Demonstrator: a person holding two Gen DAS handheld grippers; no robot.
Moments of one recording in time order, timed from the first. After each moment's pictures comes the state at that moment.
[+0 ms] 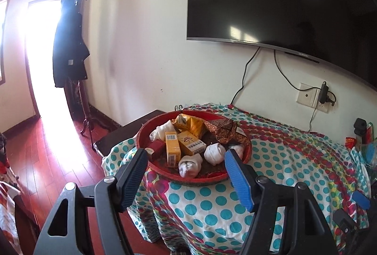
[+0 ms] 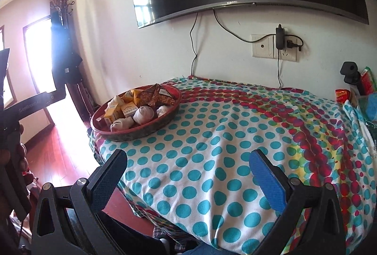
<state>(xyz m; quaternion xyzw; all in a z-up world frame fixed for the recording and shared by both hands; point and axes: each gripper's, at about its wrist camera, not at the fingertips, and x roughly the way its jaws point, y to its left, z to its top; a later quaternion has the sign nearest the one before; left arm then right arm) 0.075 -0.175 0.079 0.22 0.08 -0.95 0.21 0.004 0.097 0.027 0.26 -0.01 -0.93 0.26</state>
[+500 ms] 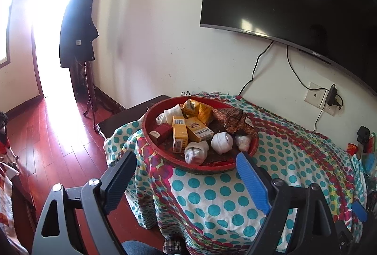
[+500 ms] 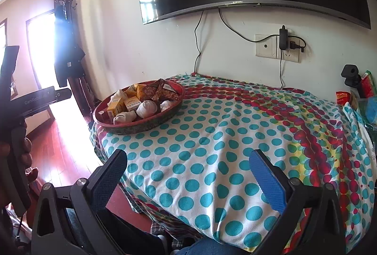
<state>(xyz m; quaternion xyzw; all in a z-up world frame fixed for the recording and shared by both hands) 0.077 -0.186 0.065 0.25 0.11 -0.93 0.23 0.013 0.095 0.021 0.27 0.01 -0.93 0.26</state>
